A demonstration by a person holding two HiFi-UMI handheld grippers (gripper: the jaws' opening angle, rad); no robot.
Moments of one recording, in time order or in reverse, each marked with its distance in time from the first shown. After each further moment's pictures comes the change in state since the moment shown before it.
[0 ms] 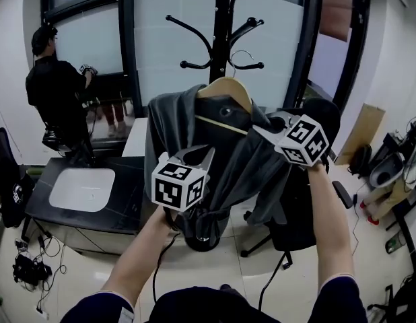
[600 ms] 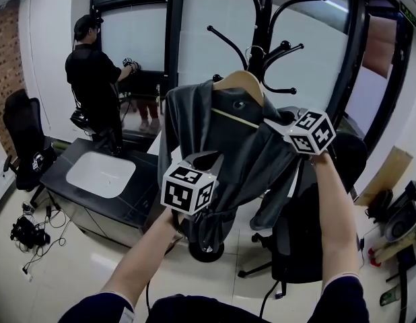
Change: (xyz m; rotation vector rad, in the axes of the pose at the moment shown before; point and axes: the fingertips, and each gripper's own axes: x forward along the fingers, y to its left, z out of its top) left arm -0.003 0.025 0.014 -0.011 -0.024 0.209; right arm 0.053 -0.059 0.043 -0.083 -0.053 0.136
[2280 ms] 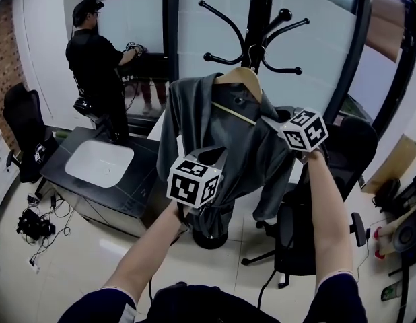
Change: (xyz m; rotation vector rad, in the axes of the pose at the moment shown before) left arm 0.052 0.002 -0.053 -0.037 0.108 0.013; right arm 0.058 -0.011 -0.079 0.165 0.003 0.023
